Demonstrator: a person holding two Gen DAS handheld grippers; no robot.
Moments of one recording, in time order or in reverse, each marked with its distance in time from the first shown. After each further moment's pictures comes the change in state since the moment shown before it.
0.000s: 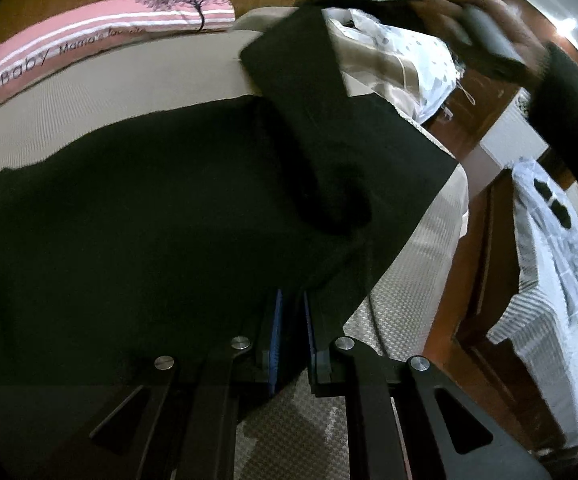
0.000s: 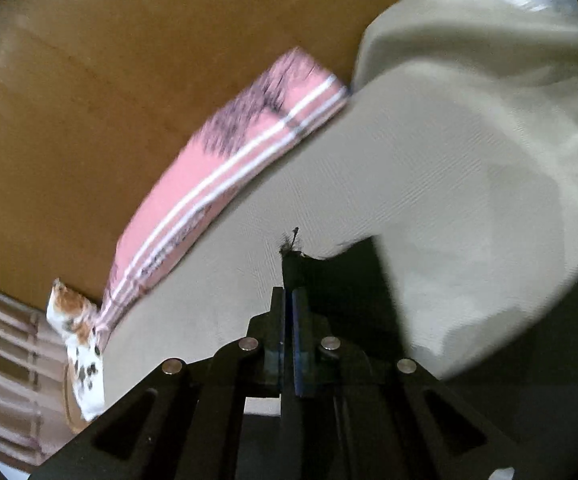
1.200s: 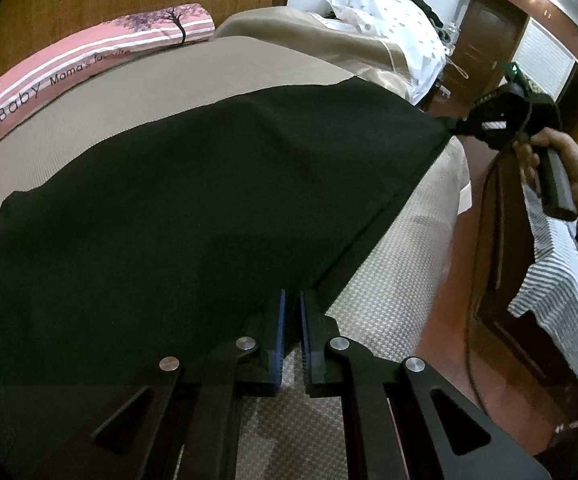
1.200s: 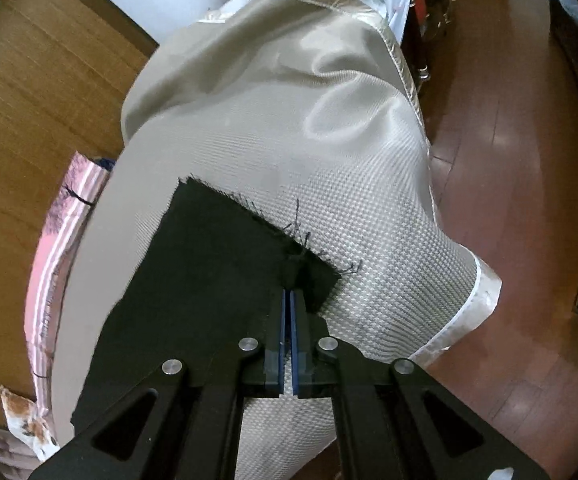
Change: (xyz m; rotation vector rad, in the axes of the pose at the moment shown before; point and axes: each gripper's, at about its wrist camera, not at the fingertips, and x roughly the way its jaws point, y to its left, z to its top) left arm -0.007 -0.014 -0.012 0.104 0.008 0.051; right arm -0.118 -0.198 -0.138 0.377 -0.168 -0.378
